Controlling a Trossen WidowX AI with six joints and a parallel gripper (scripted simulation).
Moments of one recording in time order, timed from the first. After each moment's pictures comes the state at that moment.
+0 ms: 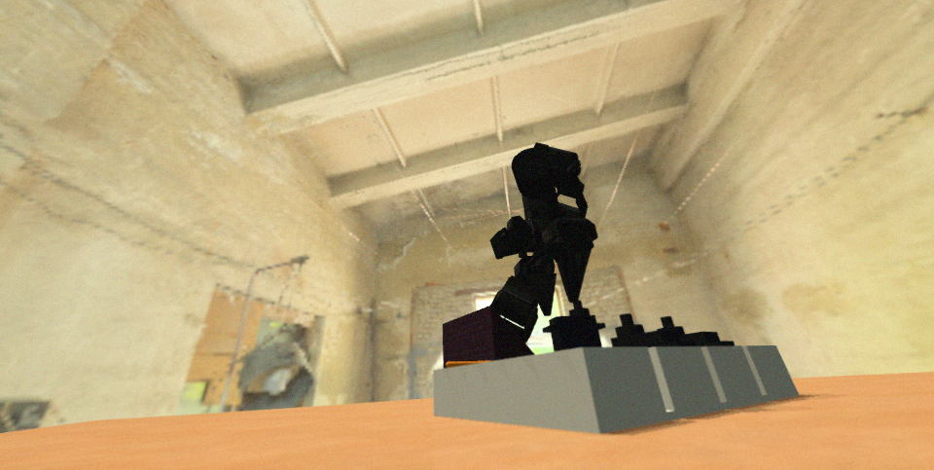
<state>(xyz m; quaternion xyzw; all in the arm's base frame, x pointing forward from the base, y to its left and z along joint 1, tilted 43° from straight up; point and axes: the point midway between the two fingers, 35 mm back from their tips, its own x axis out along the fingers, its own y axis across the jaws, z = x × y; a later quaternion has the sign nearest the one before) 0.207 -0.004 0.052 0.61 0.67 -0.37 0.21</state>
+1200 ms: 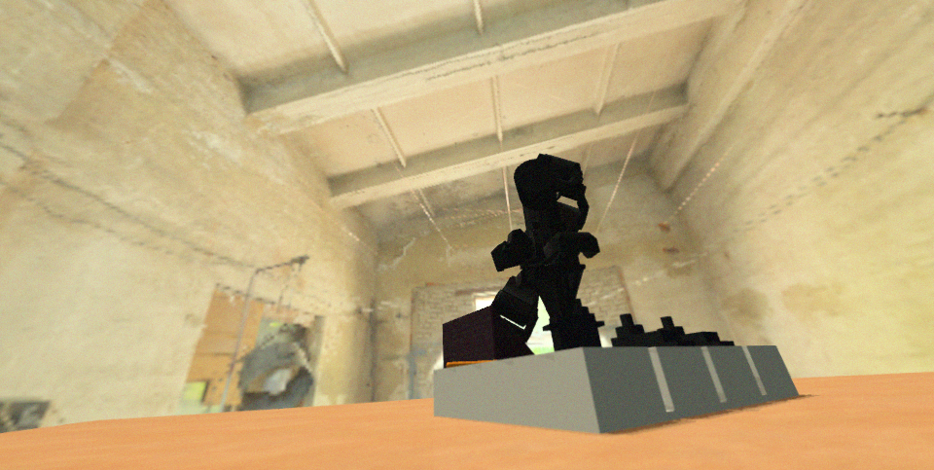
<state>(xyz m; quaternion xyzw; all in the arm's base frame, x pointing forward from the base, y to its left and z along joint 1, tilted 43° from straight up) 0.201 0.009 0.041 0.61 0.67 -0.37 0.20</state>
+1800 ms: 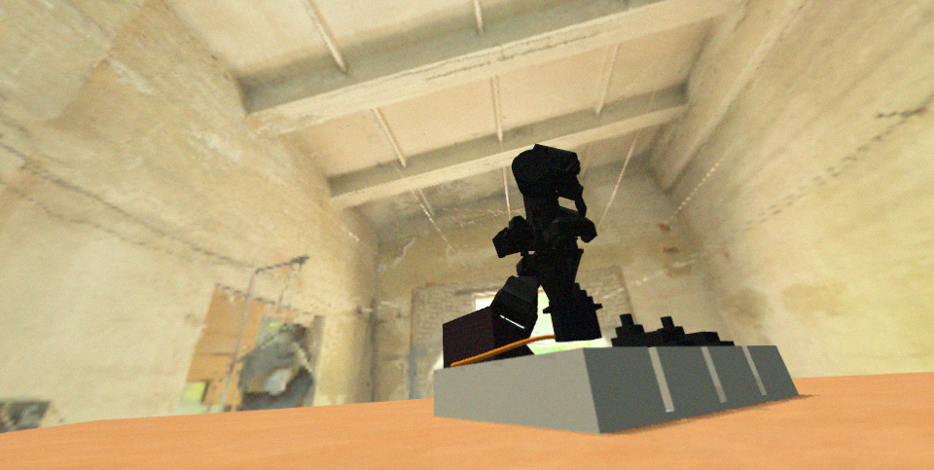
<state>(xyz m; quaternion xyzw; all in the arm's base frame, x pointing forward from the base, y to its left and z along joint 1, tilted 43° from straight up) 0.200 -0.003 0.064 0.61 0.67 -0.37 0.20</state>
